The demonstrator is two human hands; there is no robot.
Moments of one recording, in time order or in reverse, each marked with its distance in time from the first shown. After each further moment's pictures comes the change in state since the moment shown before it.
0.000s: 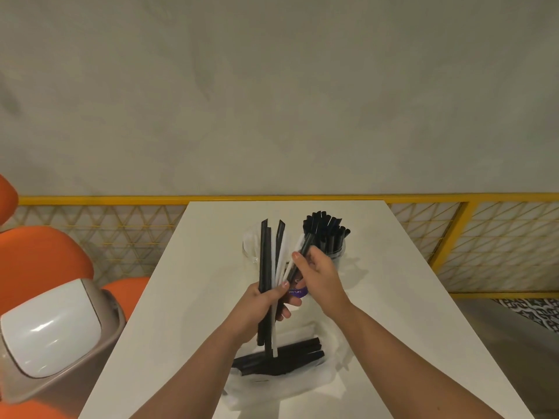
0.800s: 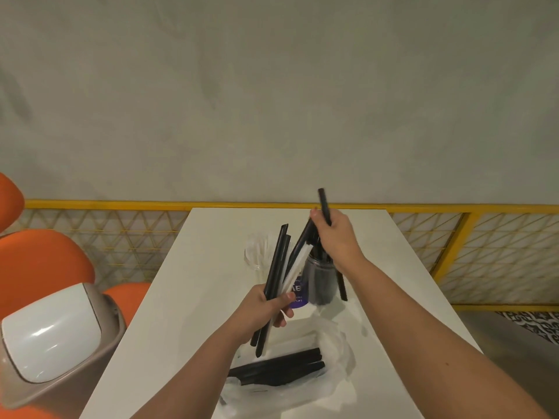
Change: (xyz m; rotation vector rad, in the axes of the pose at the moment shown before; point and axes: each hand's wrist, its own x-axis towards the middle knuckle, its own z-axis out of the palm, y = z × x) left_hand 0.003 0.010 -0.002 0.225 0.055 0.019; right_hand 0.055 -0.060 -0.026 -0.122 0.148 -0.017
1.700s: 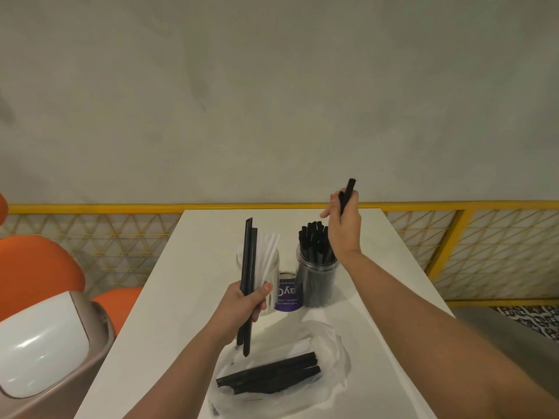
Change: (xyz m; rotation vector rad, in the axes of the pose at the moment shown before) left_hand 0.011 -0.001 -0.016 -0.072 0.179 -0.014; right_hand 0.039 0.025 -0.012 0.139 0.260 -0.313
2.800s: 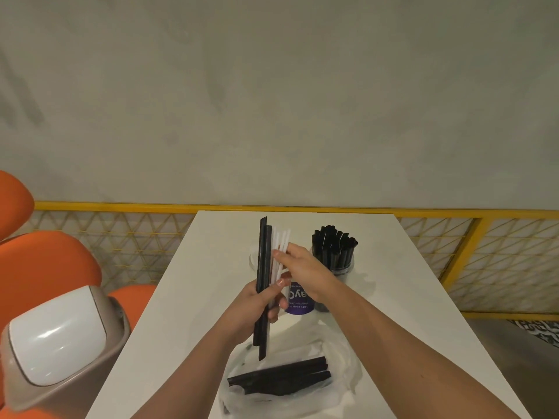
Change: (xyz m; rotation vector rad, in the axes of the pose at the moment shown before) left_hand -0.016 0.019 -0.001 -0.195 -0.210 0.020; right_hand -0.071 -0.027 0.045 -0.039 -0.745 0.530
